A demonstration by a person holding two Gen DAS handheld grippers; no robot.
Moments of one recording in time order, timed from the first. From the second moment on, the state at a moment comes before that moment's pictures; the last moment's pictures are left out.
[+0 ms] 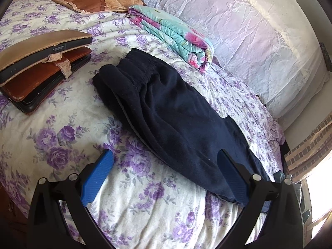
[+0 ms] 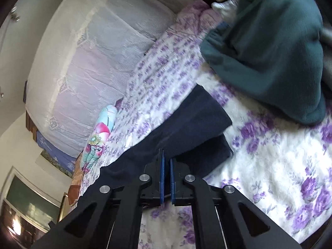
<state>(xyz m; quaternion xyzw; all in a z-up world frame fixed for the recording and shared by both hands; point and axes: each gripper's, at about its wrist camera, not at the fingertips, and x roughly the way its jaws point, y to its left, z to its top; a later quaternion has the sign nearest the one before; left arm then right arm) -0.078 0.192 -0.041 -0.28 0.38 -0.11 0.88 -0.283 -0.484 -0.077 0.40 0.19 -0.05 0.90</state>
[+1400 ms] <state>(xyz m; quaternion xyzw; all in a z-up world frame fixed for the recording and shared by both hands) 0.056 0.173 0.052 -0.28 0.34 -0.13 0.88 -0.171 -0.529 -0.015 0.37 0.22 -0.04 0.90</state>
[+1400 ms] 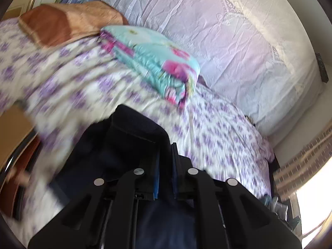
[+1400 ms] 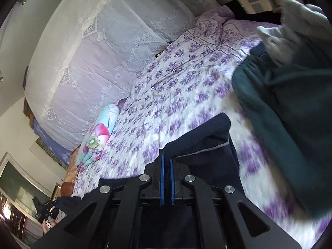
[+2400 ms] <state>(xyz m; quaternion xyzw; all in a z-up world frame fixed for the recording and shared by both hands) 0.208 0.079 0.045 -0.15 0.26 -0.06 0.95 0.075 -0.557 -0.064 0.31 0.32 -0.10 0.89</state>
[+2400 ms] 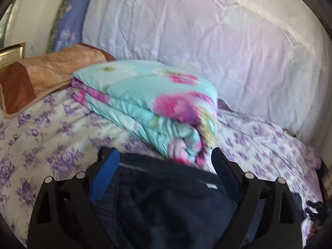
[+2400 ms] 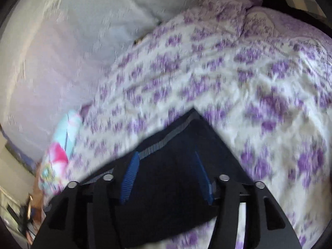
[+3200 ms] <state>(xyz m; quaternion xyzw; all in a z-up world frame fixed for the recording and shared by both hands) 0.055 0.144 -0.009 -0.17 0.32 -0.03 0.93 -0.094 -0.442 -0.041 0.26 0.16 -0.05 0.95</state>
